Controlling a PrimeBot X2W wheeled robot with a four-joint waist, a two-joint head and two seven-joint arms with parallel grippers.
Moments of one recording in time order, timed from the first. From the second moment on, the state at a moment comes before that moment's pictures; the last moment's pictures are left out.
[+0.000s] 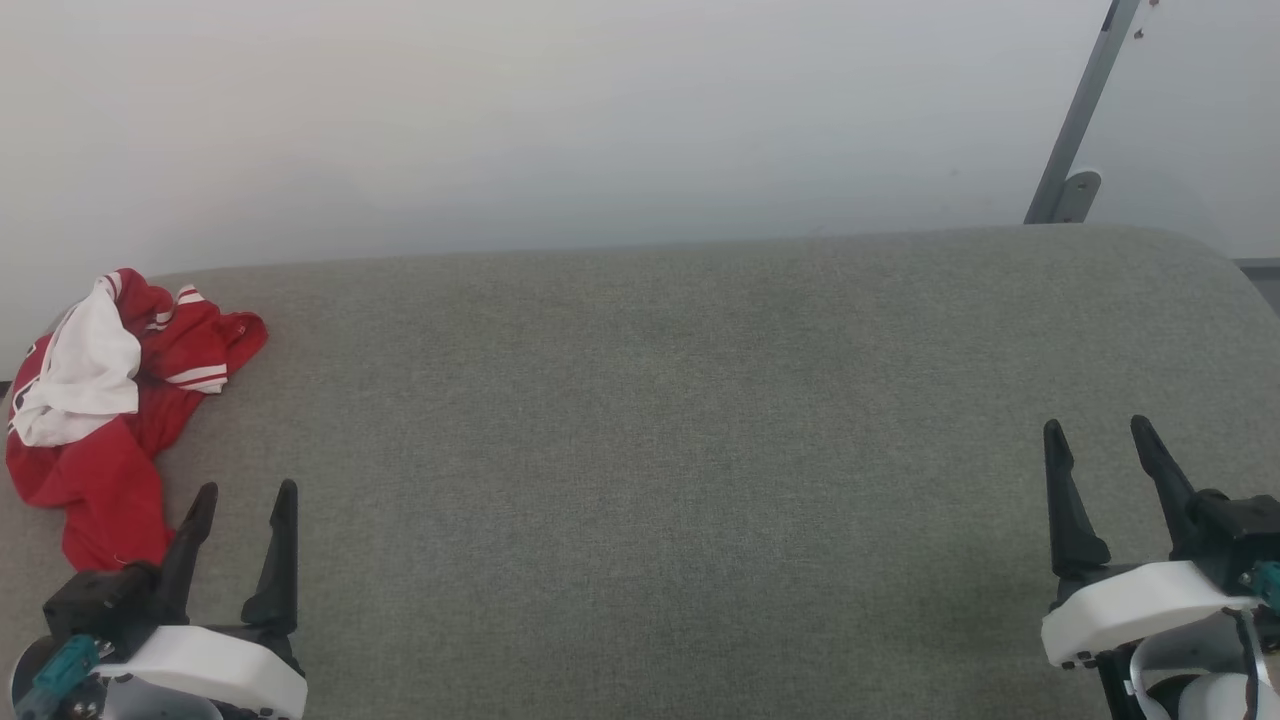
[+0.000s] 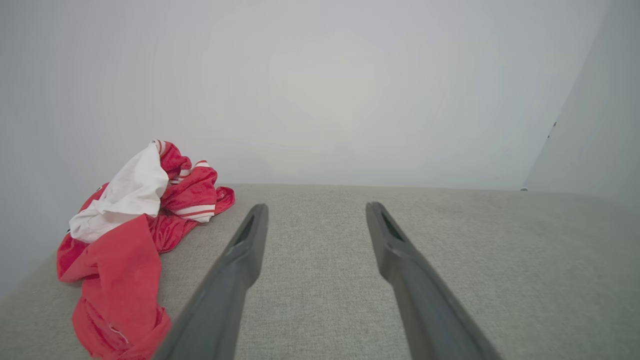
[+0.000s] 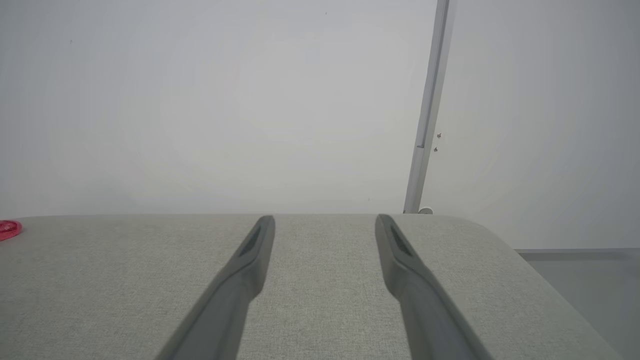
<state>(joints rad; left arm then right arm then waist) -0.04 0.35 -0.07 0.25 -0.45 -0.12 -0.26 -0.03 -0.08 -0.13 0.05 0.12 0.13 -0.08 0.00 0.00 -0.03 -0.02</state>
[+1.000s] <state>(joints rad) -0.07 0.36 -0.03 0.30 -0.51 -0.08 -0.21 -0.03 -0.10 -0.04 0.07 0.11 0.13 -0.08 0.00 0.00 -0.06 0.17</state>
